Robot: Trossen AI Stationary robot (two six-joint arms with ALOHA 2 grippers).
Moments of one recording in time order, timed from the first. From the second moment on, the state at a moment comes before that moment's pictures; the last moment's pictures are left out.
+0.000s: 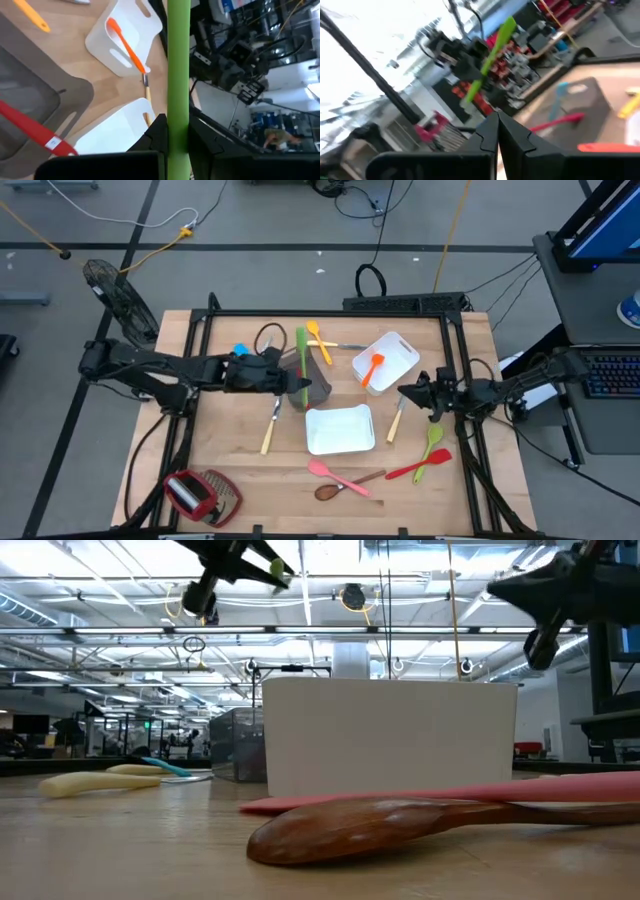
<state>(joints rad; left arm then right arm) -0.06 1.28 0.96 -0.10 -0.20 -1.26 0.31 0.45 0.02 0.62 0.44 0.64</state>
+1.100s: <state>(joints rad) 0.05 1.83 1.57 -0.42 0.00 -0.87 -0.01 0.99 0.38 0.61 0.13 0.76</state>
